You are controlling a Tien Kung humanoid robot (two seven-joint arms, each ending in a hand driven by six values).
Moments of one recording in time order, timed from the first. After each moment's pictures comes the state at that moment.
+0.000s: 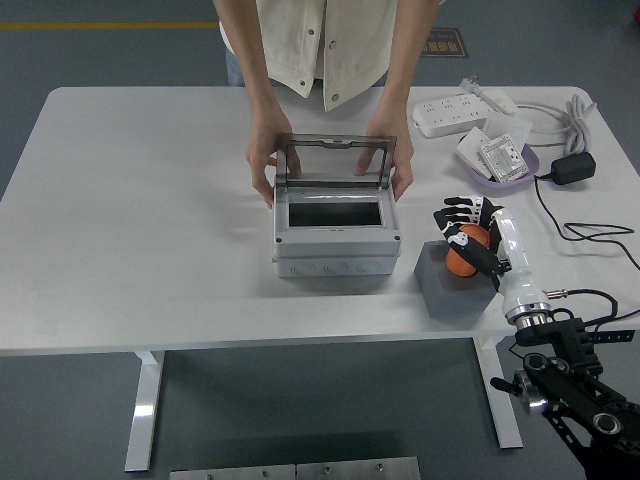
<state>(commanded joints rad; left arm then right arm) 0.02 0.25 -0.49 -0.18 0.51 0.11 0.05 0.12 -0.29 1.00 1.27 -1.10 -0.42 0.42</state>
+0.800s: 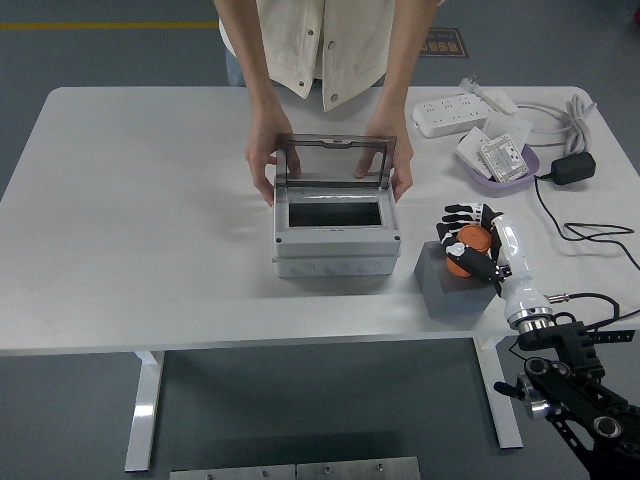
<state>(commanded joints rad) 0.01 0.25 -0.47 -0.18 0.49 0.11 0.05 0.11 -0.30 1.00 1.25 -1.12 -0.42 0.41</state>
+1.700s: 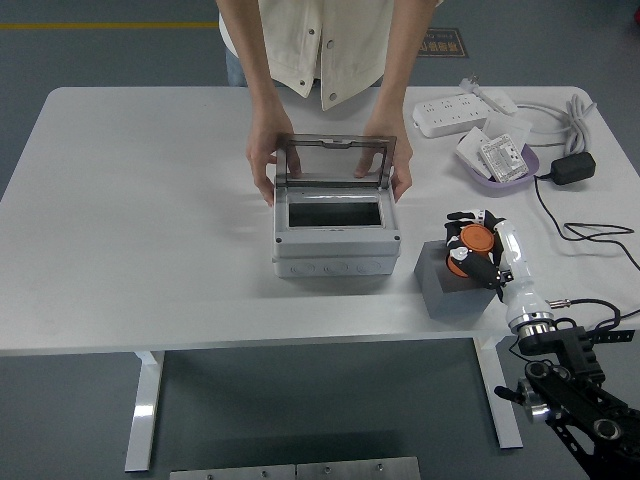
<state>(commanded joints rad) 0.01 0.25 -0.46 -0.18 0.47 0.12 0.05 0.11 -0.30 1.00 1.24 -1.10 -0.43 0.42</state>
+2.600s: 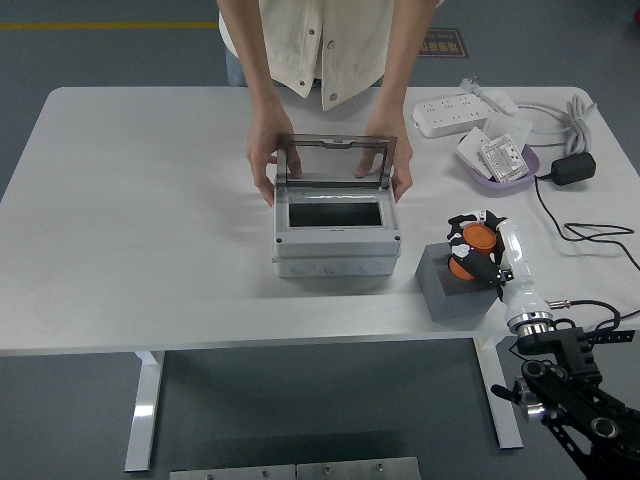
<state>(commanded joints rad) 0.02 0.25 -0.47 -0.18 0.48 0.12 0.04 0.11 -0.29 0.98 1.24 -1.08 -0.47 0.41</state>
